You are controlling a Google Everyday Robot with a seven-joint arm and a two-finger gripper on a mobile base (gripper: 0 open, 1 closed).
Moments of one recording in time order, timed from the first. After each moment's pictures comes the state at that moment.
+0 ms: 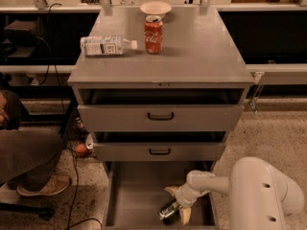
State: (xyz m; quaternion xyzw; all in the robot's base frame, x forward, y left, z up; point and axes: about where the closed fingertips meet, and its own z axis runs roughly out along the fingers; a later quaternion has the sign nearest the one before) arm 0.495 -0.103 0.140 -0.81 0.53 0.16 0.16
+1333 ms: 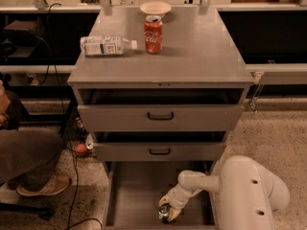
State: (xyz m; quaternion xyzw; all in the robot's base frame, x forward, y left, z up) arm 0.484 -0.068 0.129 -0.84 0.49 0.19 0.15
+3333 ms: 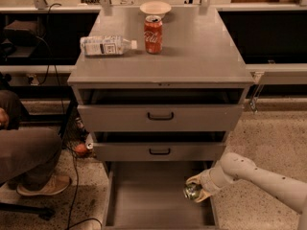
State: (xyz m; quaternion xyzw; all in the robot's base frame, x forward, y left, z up) arm 0.508 -0.191 0.317 -0.82 0.51 0.12 0.23
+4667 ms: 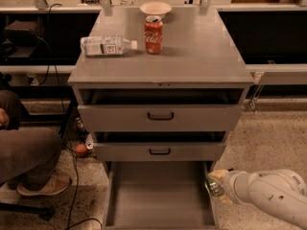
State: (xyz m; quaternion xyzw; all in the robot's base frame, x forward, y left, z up) arm 0.447 -0.236 0.510 -0.83 0.49 -0.13 0.23
